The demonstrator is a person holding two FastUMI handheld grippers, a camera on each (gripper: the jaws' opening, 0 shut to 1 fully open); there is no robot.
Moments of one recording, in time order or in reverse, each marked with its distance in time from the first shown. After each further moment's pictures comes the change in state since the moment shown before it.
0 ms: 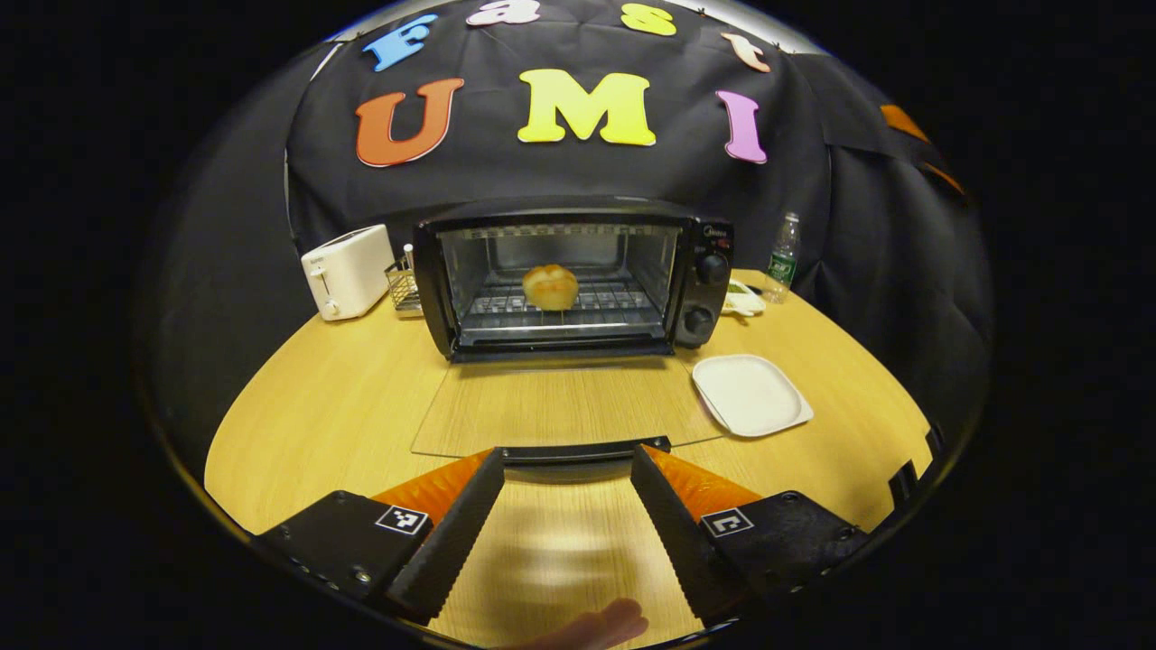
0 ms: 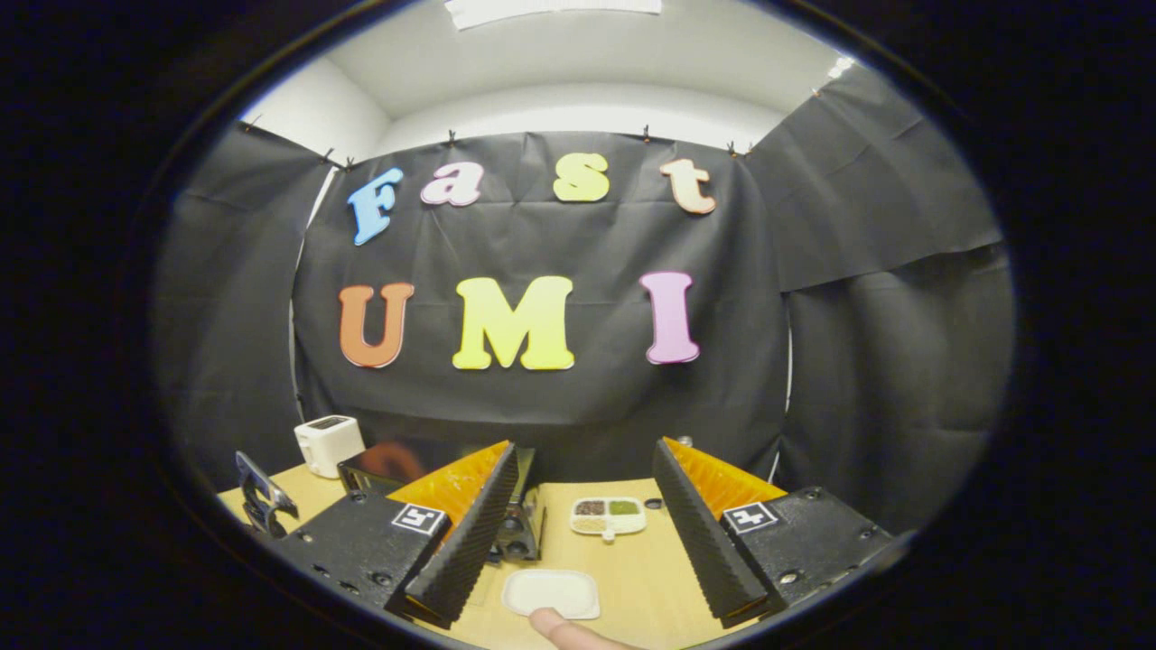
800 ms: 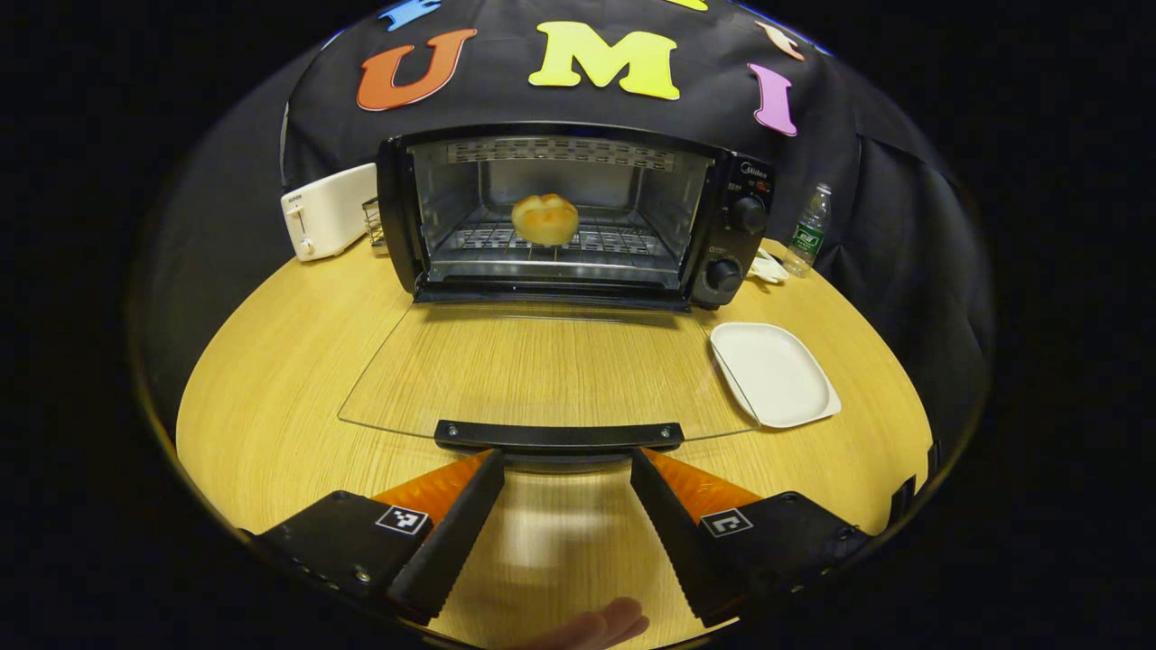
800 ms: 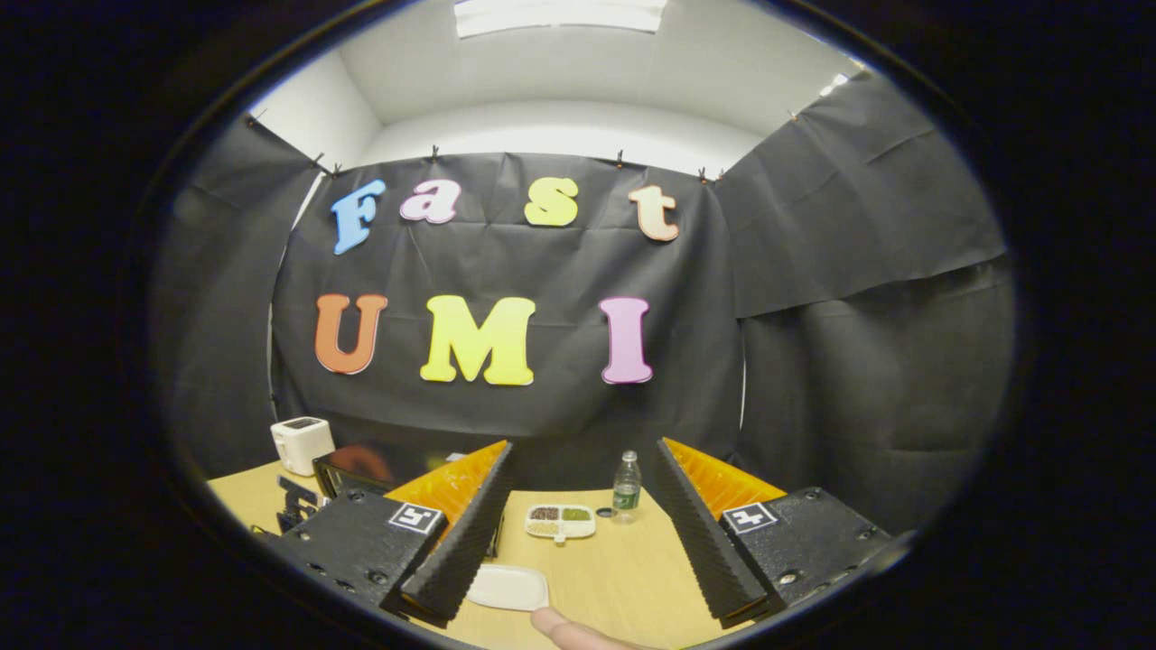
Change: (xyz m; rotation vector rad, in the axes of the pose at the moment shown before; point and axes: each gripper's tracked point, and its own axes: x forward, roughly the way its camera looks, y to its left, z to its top) left arm 0.046 -0.013 -0.026 -0.103 0.131 -0.008; right arm -0.047 -0.044 0.013 -0.016 -0.048 -0.089
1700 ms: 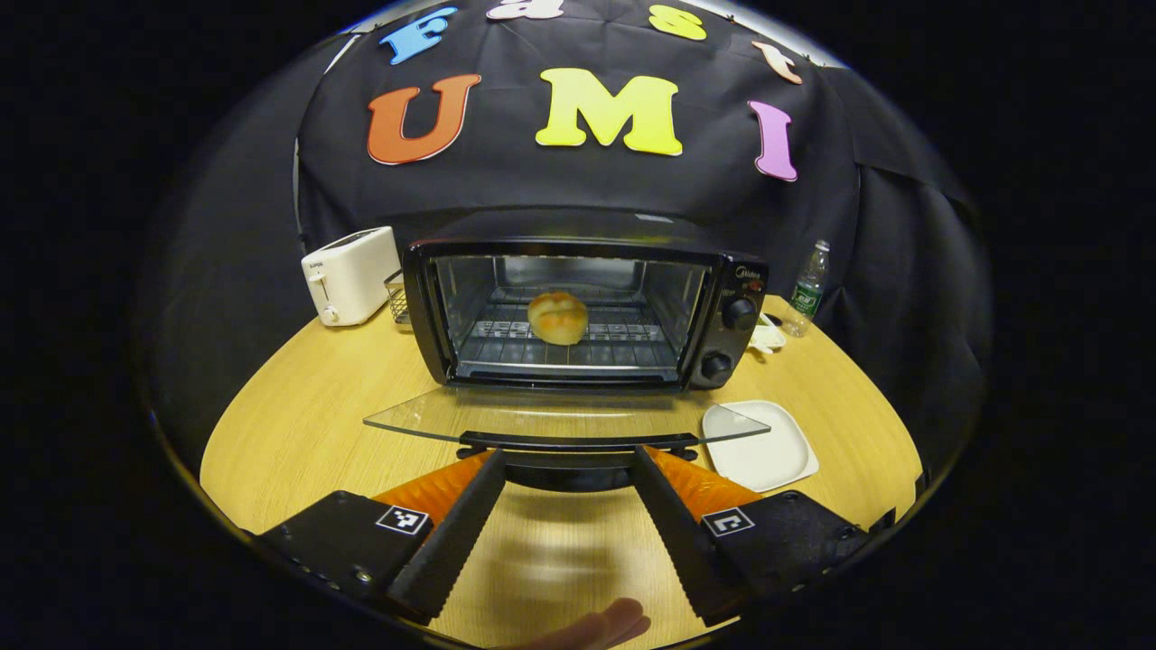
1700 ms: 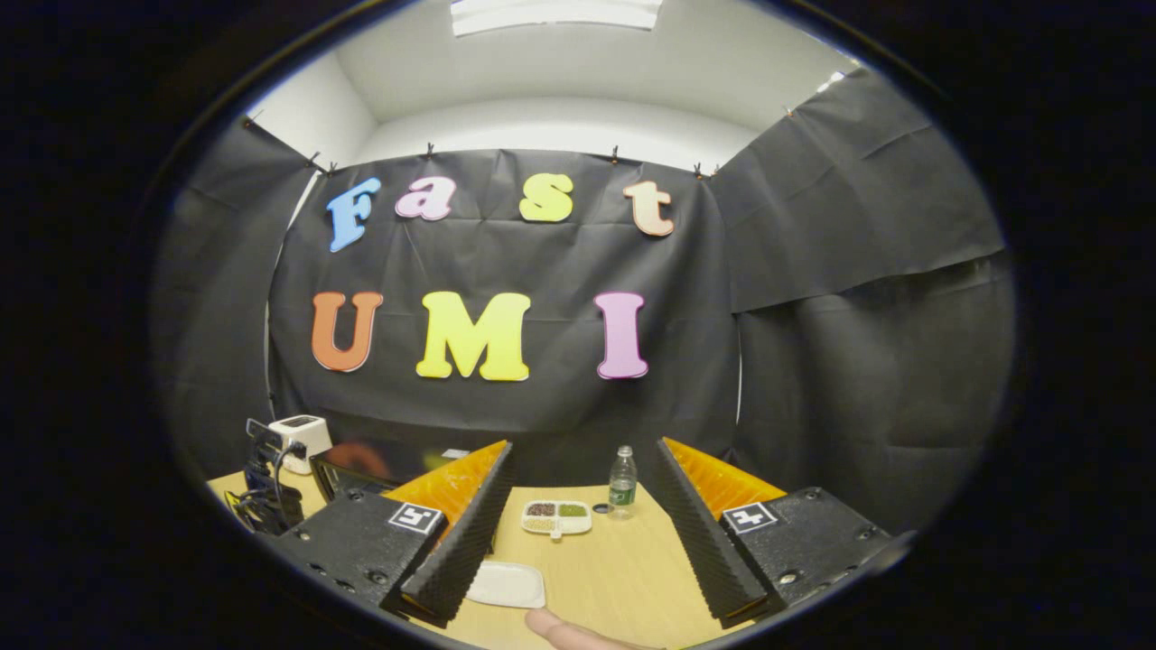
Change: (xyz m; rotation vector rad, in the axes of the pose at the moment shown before) left arm -0.034 0.006 0.090 0.005 -0.189 0.035; right arm -0.001 -0.007 -0.004 0.006 0.012 -0.007
